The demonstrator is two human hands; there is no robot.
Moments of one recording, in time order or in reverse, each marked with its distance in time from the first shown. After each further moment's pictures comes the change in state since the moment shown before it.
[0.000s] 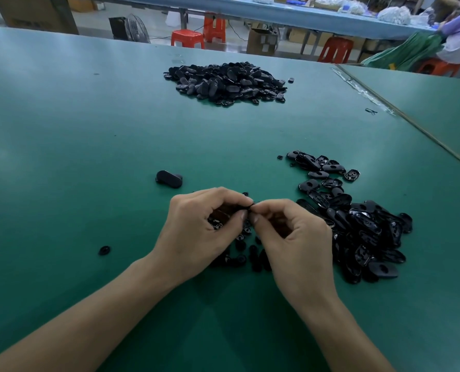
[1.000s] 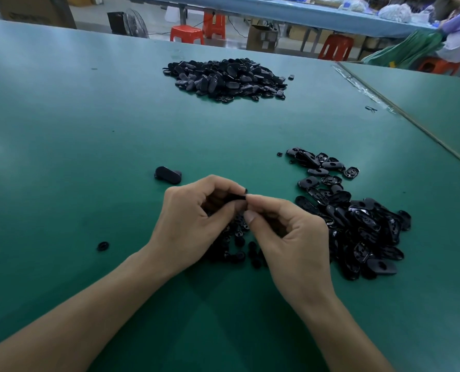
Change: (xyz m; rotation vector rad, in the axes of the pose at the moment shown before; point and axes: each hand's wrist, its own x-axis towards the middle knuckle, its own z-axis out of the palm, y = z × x) left_hand 0.004 -0.001 -0.002 -0.155 -0.016 -0.142; right_hand -0.003 0.002 0.004 0.070 -0.014 -0.016
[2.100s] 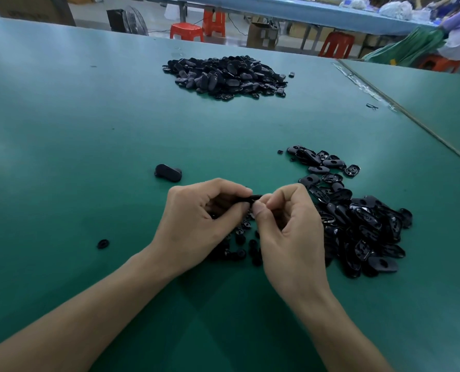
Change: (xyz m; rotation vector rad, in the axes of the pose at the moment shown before) left_hand -0.002 0.000 0.003 -0.087 -0.006 -0.014; right_hand 0.002 -0.014 0.006 -0.045 0.051 0.059
